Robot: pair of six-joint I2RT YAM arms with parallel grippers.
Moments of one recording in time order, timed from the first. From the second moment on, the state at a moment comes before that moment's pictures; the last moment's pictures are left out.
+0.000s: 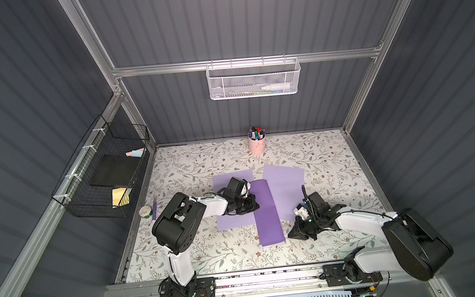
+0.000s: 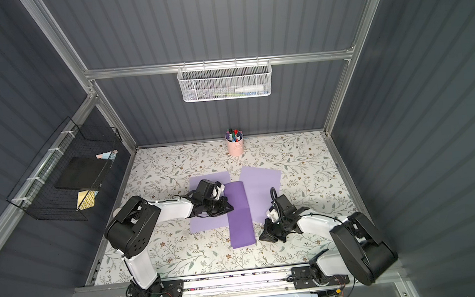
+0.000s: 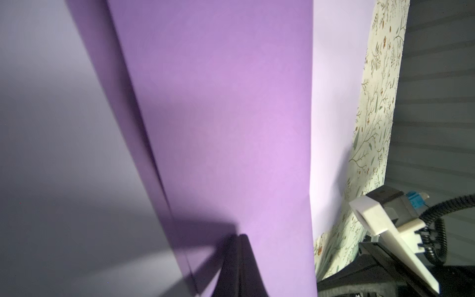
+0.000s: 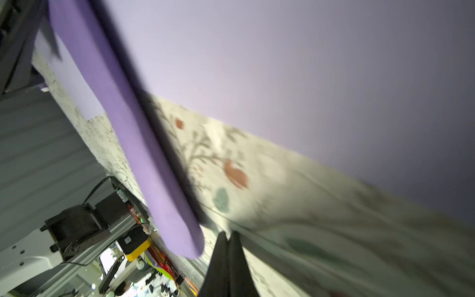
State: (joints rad) left arm -0.60 1.85 0.90 0.02 0.49 -0.70; right arm 0.51 1.29 0.42 -0.37 -0.62 0.81
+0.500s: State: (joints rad) left arm -0.60 1.86 0.90 0.02 0.50 -0.70; right arm 0.68 1.45 0.70 -0.40 -0.61 0.83
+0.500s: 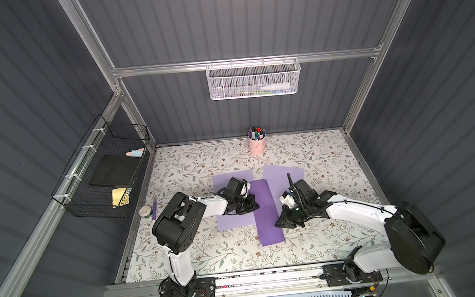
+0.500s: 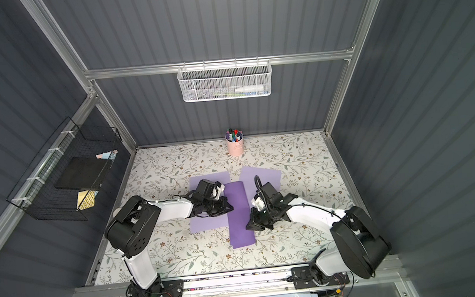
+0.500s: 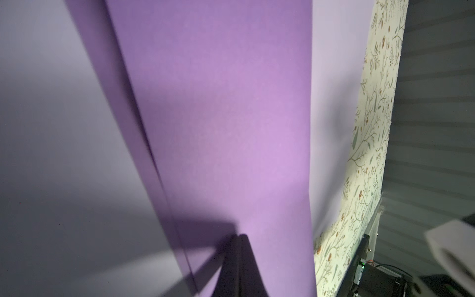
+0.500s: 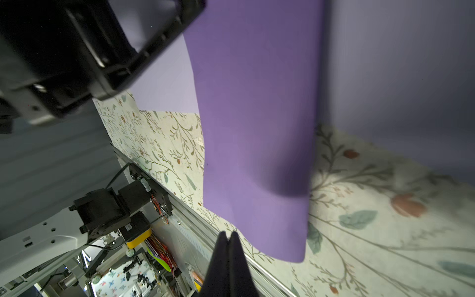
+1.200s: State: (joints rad) left arm -0.60 1.87 0.90 0.03 0.52 -0.70; right arm 0.53 1.31 0.40 -0.32 -0.64 0.85
